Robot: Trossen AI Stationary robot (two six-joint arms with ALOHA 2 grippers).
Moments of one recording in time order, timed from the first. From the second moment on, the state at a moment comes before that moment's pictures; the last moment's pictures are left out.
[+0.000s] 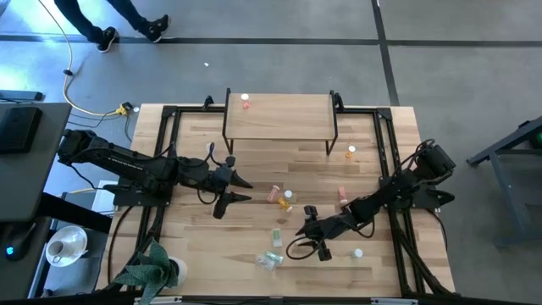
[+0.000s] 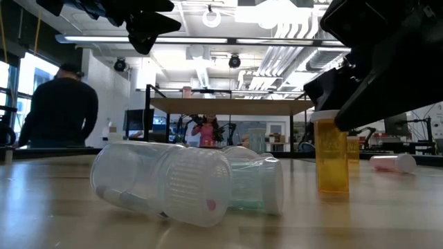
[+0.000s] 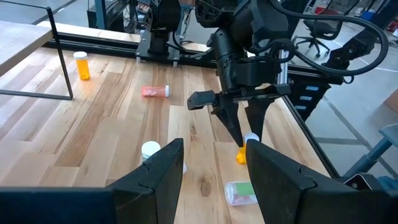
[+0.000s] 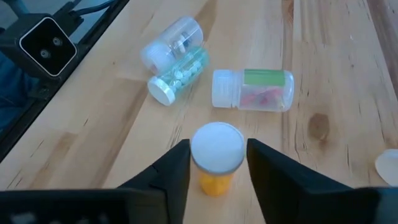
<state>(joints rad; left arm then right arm) -0.06 1.11 0.61 0.18 -0.04 -0.19 0.52 1.70 0.66 0.42 0.15 0.20</state>
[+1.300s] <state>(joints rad) -0.06 1.11 0.61 0.18 -0.06 -0.19 0.01 1.06 0.69 0.37 0.46 -0.23</state>
